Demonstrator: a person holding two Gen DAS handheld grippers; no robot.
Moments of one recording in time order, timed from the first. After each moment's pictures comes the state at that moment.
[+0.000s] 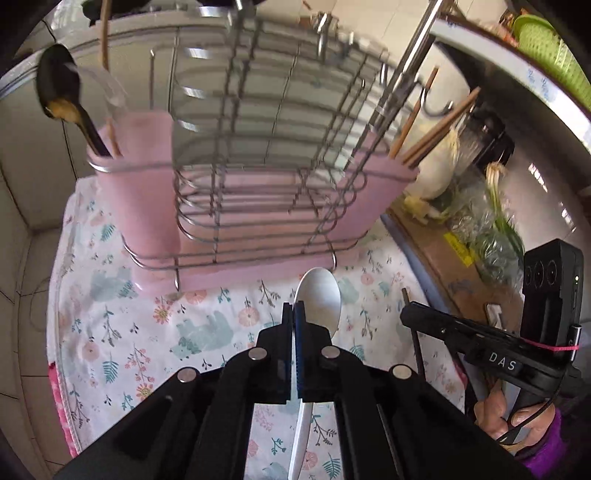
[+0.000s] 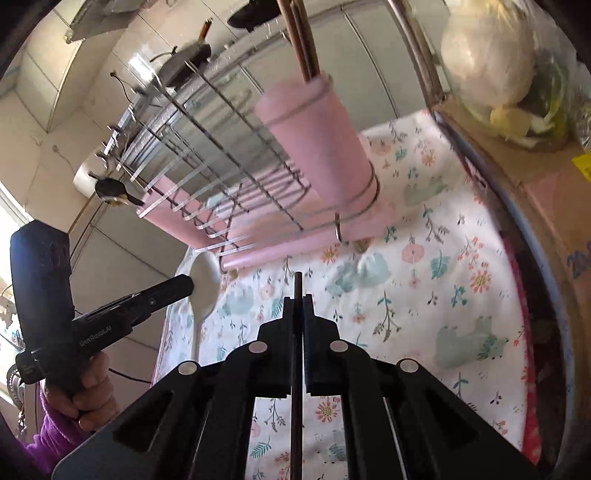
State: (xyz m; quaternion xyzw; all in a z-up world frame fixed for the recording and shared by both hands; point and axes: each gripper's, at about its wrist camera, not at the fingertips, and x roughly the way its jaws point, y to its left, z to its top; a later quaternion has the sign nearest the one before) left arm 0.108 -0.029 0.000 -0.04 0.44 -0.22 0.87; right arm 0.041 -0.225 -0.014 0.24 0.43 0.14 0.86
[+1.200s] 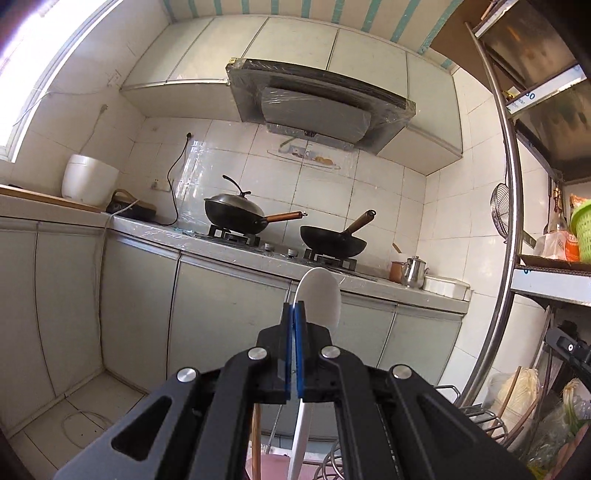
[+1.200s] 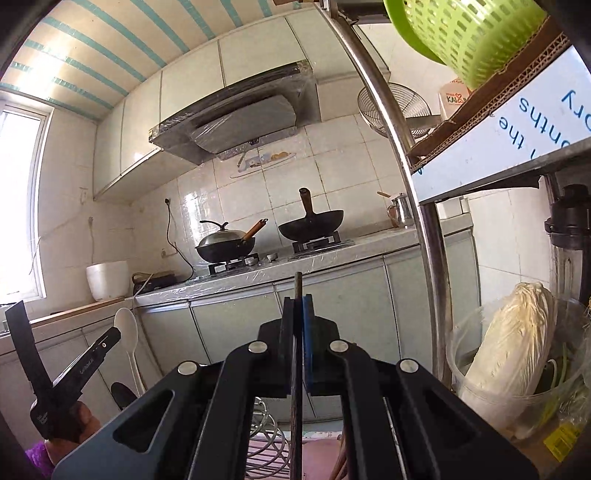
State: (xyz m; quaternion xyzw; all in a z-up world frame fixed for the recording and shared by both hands) left arm 0.151 0.023 0.115 -0.10 0.00 0.01 1.00; right arm 0.101 -0.256 0.137 0.14 0.03 0.10 0.98
